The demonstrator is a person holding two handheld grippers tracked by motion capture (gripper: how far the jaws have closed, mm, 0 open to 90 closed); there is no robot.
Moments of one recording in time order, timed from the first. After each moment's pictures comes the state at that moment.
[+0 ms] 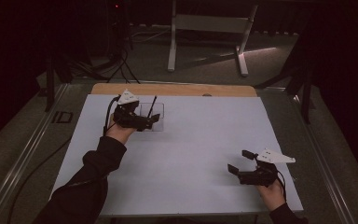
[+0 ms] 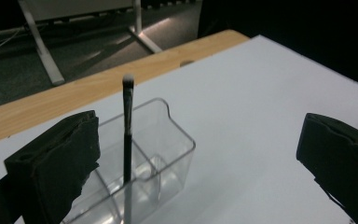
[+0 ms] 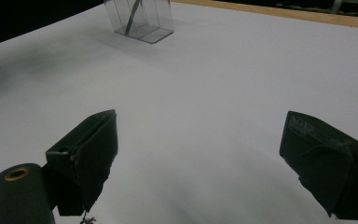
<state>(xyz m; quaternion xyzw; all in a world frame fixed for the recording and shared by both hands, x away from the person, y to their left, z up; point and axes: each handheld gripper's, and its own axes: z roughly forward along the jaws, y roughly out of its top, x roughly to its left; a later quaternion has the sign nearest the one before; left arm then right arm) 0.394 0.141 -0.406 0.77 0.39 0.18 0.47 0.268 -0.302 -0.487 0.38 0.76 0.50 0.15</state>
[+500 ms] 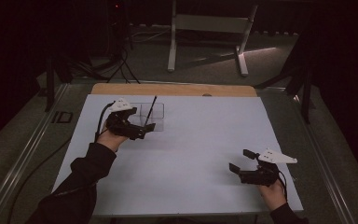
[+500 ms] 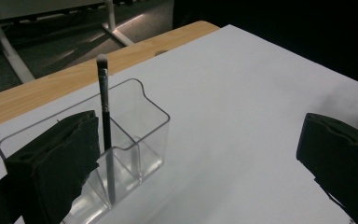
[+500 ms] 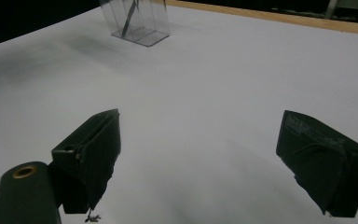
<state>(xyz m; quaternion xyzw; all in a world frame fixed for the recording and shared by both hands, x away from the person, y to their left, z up) 0.371 0.158 -0.409 0.79 0.35 0.14 0.49 0.268 -0.305 -0.486 0.38 0.76 0.50 0.16</state>
